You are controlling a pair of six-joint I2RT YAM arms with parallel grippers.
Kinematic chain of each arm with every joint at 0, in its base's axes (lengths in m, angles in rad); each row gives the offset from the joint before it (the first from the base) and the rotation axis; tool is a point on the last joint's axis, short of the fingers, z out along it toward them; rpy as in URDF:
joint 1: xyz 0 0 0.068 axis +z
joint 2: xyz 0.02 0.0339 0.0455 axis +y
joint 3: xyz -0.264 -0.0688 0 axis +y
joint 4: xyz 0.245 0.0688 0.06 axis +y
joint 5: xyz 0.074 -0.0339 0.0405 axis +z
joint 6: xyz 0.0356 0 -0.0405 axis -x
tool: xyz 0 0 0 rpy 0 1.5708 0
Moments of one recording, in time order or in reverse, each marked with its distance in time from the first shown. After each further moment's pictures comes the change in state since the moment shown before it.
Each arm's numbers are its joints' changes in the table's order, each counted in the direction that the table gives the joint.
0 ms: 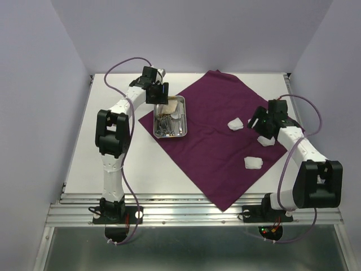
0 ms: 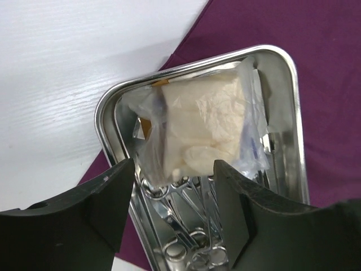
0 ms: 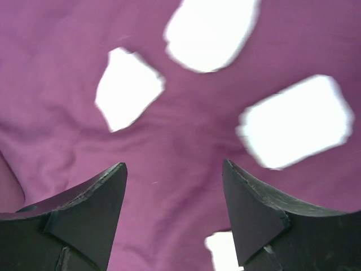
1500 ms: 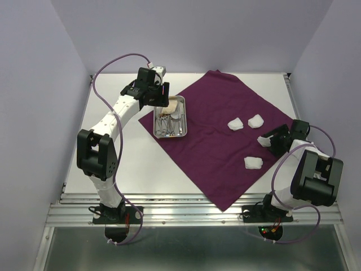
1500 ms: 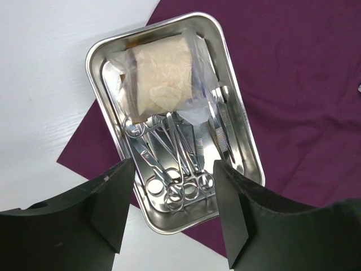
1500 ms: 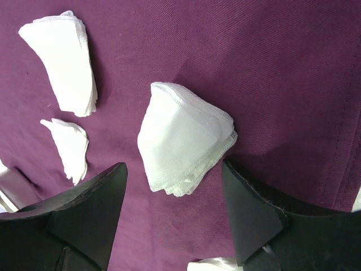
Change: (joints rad) left arm -0.081 -0.415 0.282 -0.014 0.059 -0.010; right arm -0.418 0.052 0.286 -0.272 0.285 -0.266
